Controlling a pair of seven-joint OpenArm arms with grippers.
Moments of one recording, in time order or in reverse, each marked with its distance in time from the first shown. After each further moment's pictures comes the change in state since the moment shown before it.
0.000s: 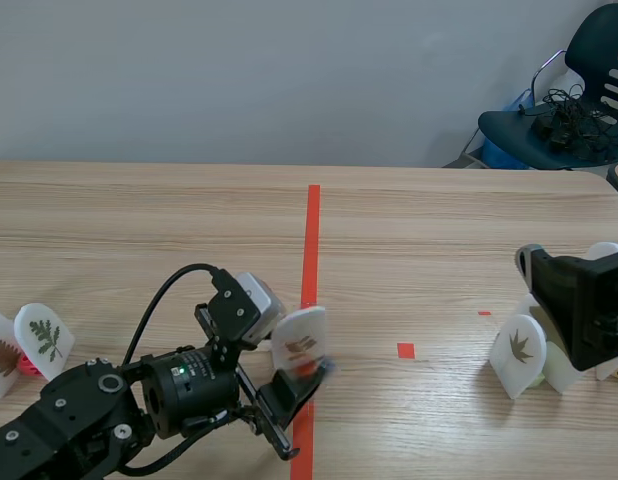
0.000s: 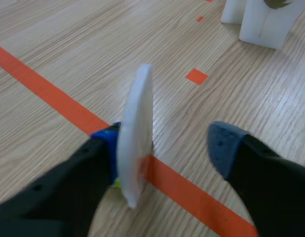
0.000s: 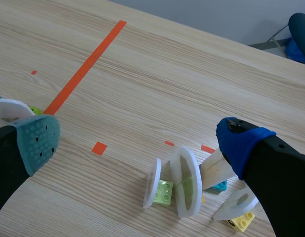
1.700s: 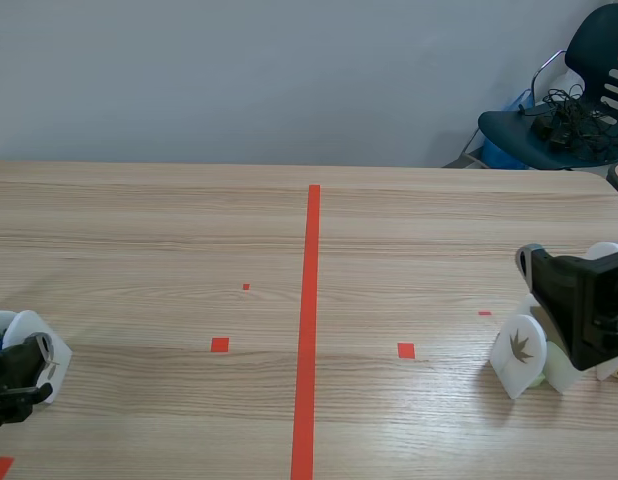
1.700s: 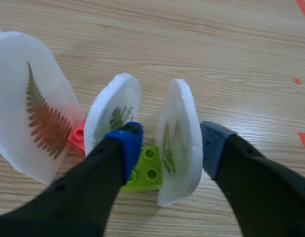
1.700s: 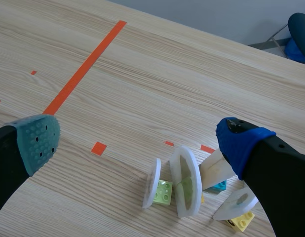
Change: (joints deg) left arm 22.4 -4.6 -39.5 10.8 -30.5 8.3 8.7; right arm 0.0 0.0 0.0 0.0 0.0 0.0 0.0
